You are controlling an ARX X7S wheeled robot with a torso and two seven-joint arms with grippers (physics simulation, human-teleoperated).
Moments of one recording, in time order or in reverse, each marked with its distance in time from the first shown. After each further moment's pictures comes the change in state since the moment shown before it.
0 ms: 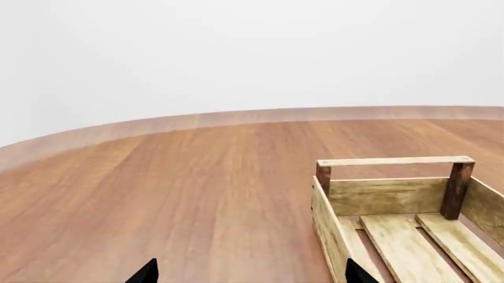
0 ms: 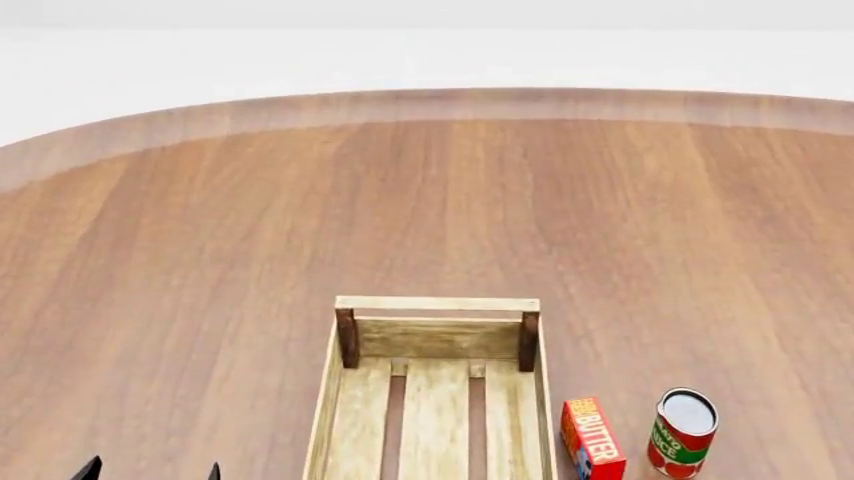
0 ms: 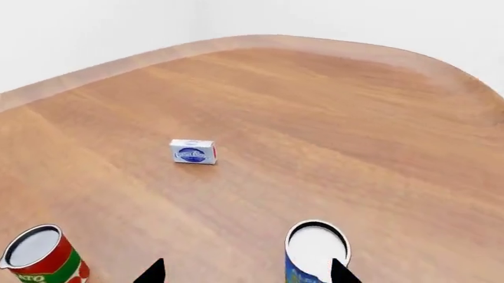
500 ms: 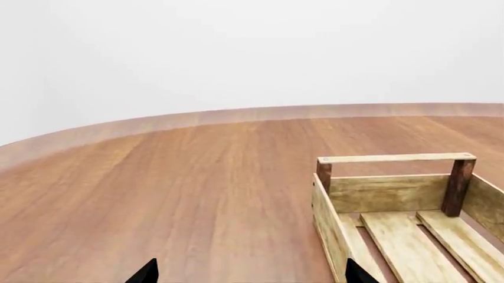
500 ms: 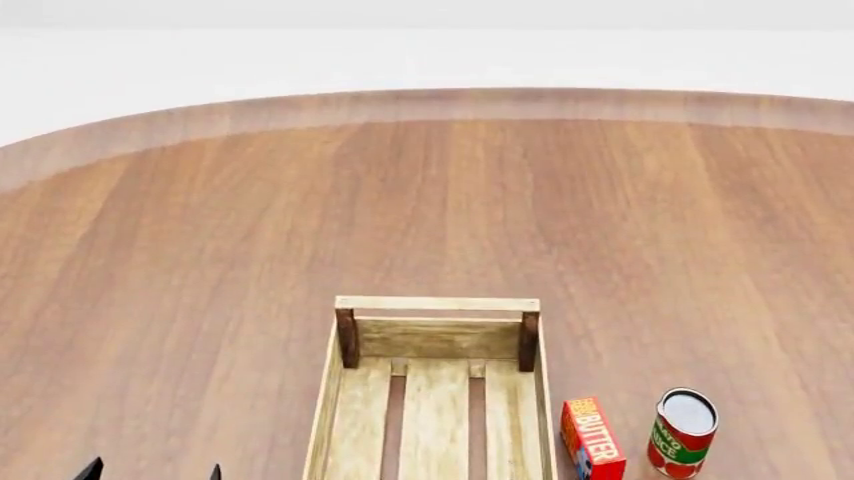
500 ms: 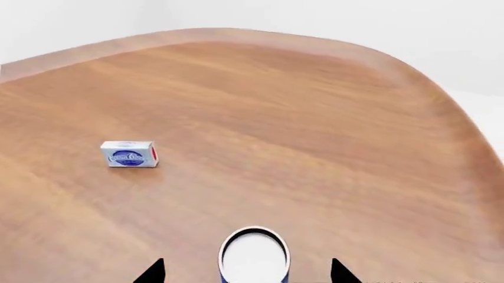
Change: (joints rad) left arm -0.005 -0.011 0.017 -0.006 -0.008 -0.001 -0.016; right arm -0.005 0.059 0.096 0.144 0.029 -0.083 0.009
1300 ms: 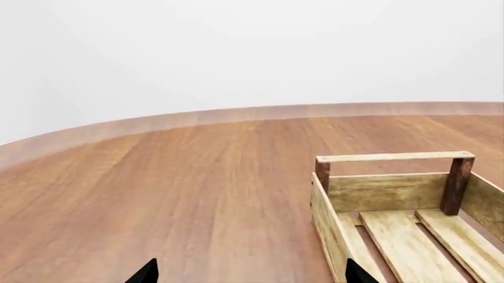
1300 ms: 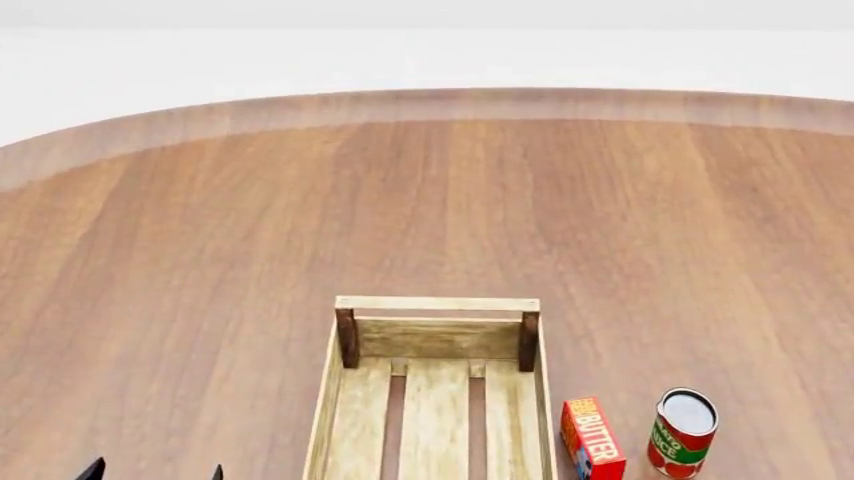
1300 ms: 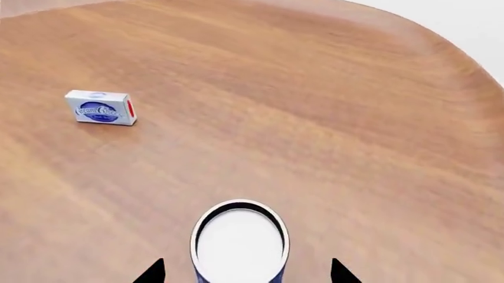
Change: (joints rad) left arm -0.007 -0.016 0.024 -0.007 -0.015 0.005 -0.018; right arm 0.057 0.084 0.009 0.370 0.008 -0.154 -0.137
